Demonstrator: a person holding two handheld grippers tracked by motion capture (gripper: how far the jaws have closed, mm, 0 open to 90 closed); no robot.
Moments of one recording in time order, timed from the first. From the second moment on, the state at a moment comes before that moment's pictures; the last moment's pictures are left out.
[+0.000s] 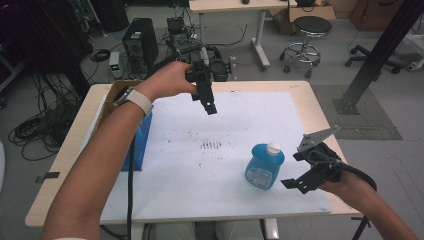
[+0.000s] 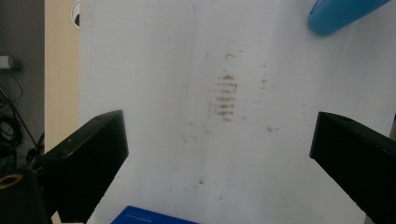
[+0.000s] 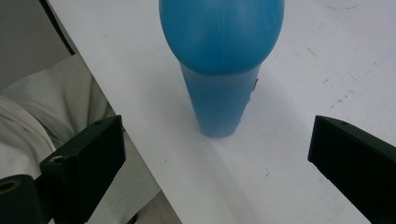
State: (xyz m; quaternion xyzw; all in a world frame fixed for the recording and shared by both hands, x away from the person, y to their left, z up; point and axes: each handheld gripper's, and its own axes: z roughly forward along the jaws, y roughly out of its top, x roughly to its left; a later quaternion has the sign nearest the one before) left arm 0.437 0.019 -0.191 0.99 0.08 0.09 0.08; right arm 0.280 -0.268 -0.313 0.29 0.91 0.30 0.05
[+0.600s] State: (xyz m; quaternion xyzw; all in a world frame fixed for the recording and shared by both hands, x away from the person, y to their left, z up) left arm 0.436 0.018 -0.191 0.99 0.08 0.09 0.08; right arm 0.268 -0.275 -0.330 0.29 0.89 0.35 0.07
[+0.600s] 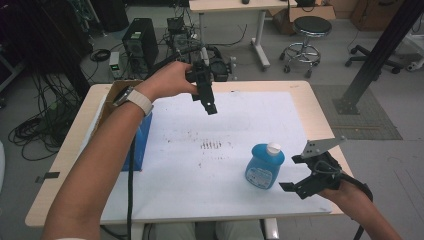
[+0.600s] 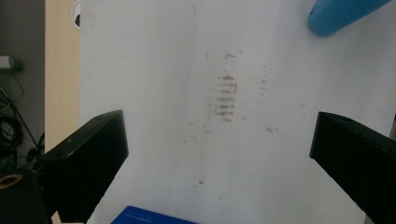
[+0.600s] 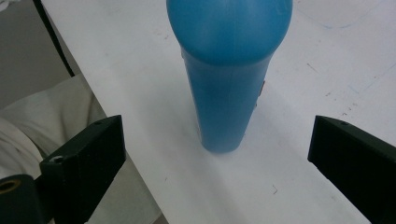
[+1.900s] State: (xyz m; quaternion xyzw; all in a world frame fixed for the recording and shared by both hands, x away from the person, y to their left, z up) left arm 0.438 0.020 -0.191 0.99 0.08 0.09 0.08; right arm 0.258 -0.283 -0.354 0.28 0.85 0.43 0.11
